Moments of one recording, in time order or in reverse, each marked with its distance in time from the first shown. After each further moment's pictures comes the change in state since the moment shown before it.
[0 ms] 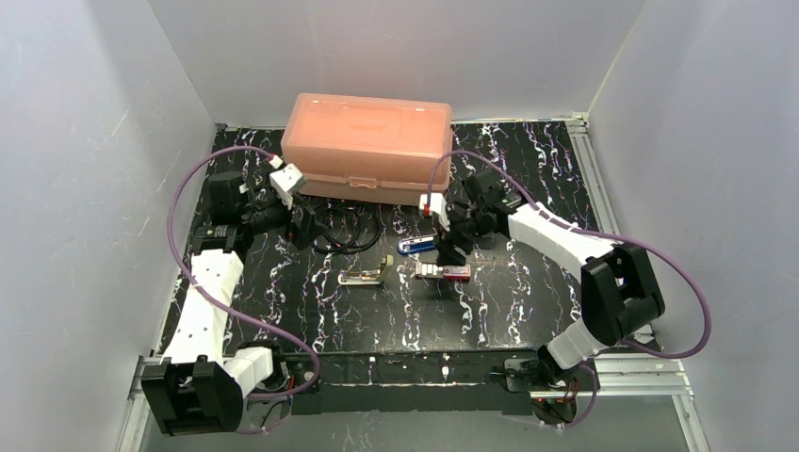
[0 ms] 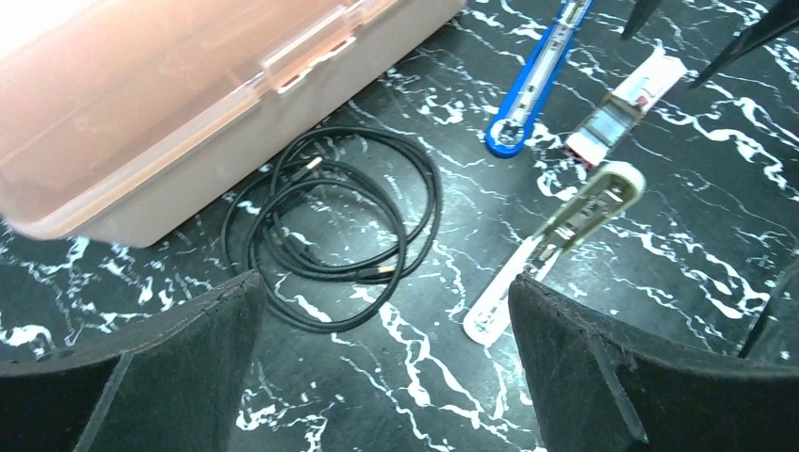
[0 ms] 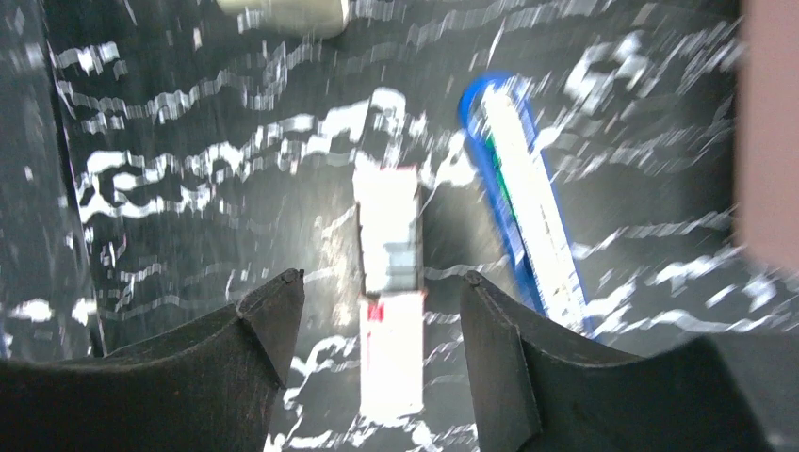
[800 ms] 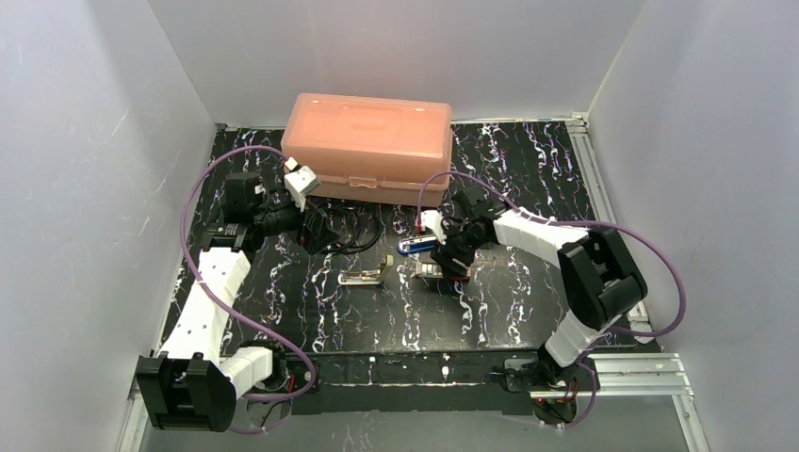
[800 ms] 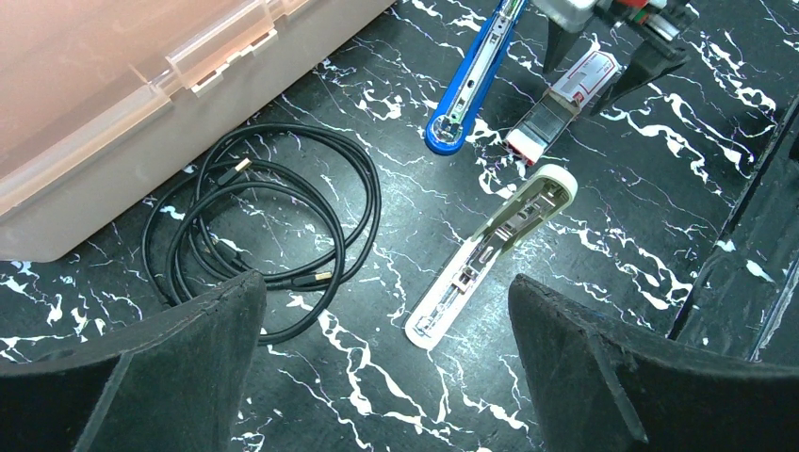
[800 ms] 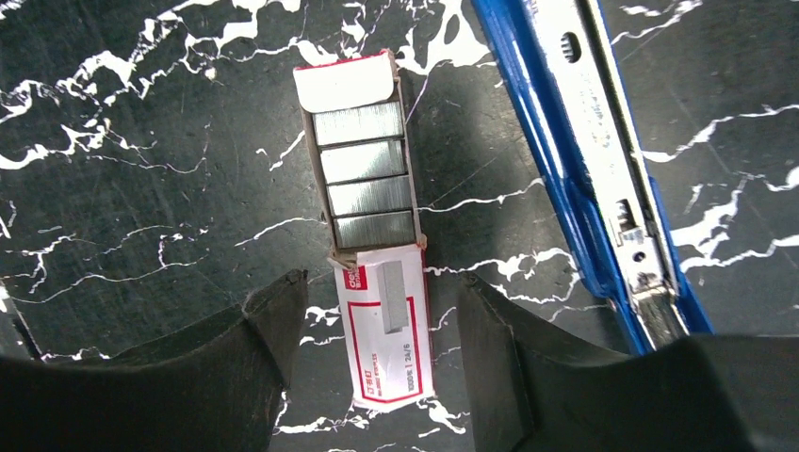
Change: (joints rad) left arm -0.125 0.007 0.000 -0.029 -0.027 -0.085; right arm 0.018 0.106 -0.105 0.021 0.208 0.017
